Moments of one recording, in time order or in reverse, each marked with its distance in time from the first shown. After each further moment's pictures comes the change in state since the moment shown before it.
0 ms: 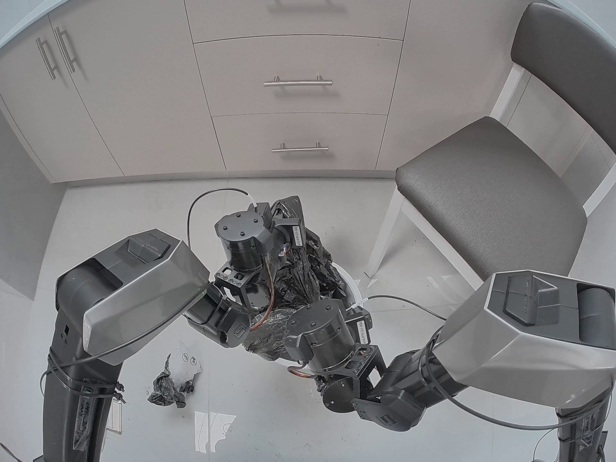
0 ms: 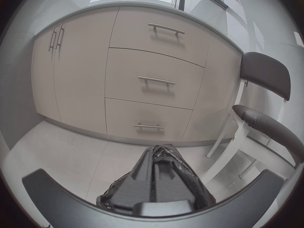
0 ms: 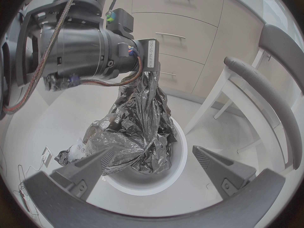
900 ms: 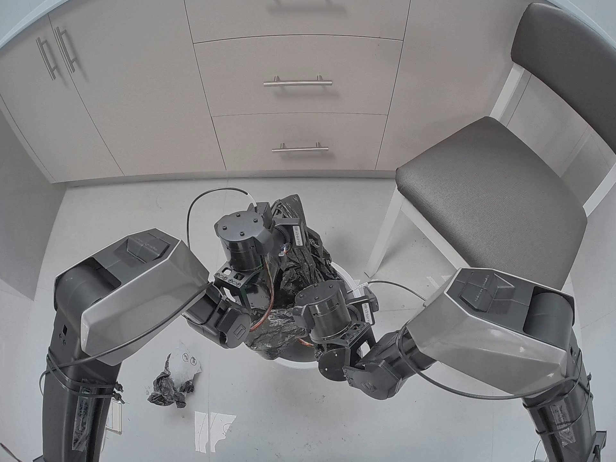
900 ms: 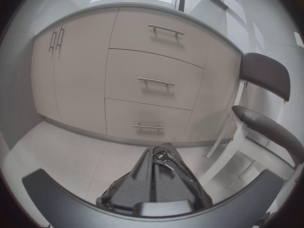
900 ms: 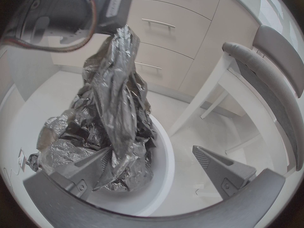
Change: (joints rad) left arm -0.004 -0.008 0.011 -0.006 0.002 0.000; right arm -0.118 0.167 -0.201 0.013 -0.072 -0.076
